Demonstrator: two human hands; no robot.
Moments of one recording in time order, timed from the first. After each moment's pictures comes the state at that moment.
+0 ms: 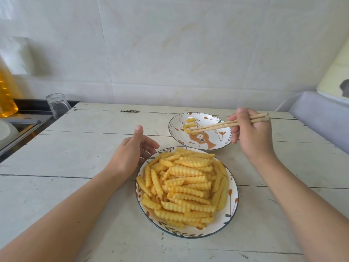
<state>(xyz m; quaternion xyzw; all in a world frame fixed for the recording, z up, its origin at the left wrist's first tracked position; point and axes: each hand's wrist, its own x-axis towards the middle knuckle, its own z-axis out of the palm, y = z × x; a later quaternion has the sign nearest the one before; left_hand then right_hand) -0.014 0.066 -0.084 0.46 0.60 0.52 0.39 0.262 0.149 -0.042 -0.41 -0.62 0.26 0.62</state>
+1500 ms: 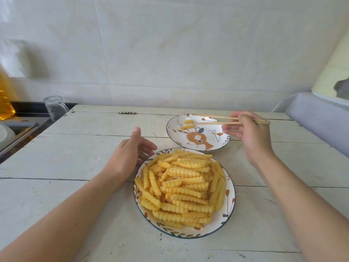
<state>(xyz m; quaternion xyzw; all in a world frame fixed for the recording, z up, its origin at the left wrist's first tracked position) -0.015 0.065 -0.085 0.46 0.60 0.52 0.40 0.271 0.163 -0.041 -0.42 -0.52 0.40 0.63</state>
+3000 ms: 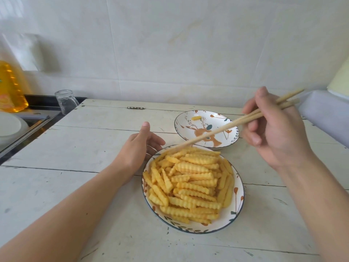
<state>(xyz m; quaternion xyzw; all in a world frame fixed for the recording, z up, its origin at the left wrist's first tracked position) -0.013 0.065 -0.082 0.46 0.60 0.52 0.40 0.255 0.090 0.013 -0.27 -0.58 0.50 0.58</state>
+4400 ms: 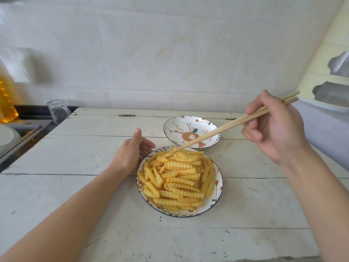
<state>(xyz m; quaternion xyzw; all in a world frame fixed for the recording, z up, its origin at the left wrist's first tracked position) -0.013 0.065 -0.086 0.47 0.60 0.52 0.38 0.294 0.064 0.044 -0.29 -0.53 0.52 0.60</state>
